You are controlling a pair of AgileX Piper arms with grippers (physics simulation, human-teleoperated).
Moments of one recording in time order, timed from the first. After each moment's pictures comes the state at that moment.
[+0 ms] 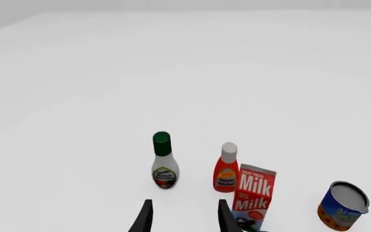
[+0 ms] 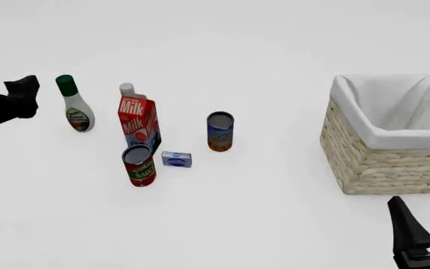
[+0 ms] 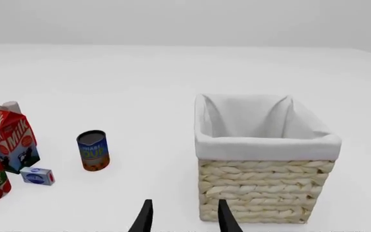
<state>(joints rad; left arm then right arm) 0.09 0.97 -0.69 -0.08 0.03 0.05 0.00 -0.01 0.02 -0.01</state>
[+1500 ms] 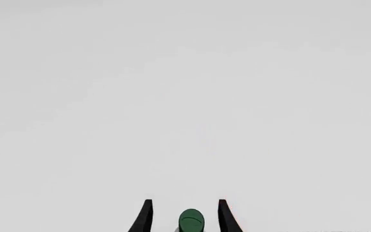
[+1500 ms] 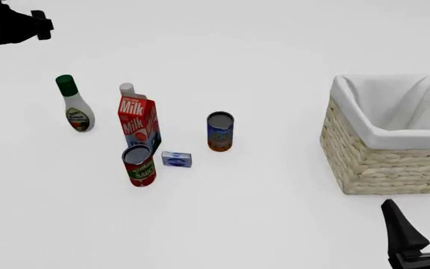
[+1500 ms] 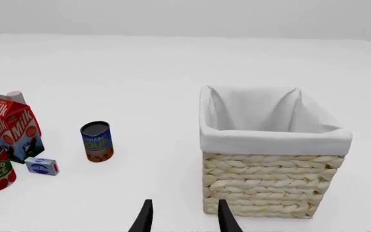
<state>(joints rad) 0.20 1.87 -1.77 0.30 0.01 0.07 0.02 0.00 0.03 -0.01</state>
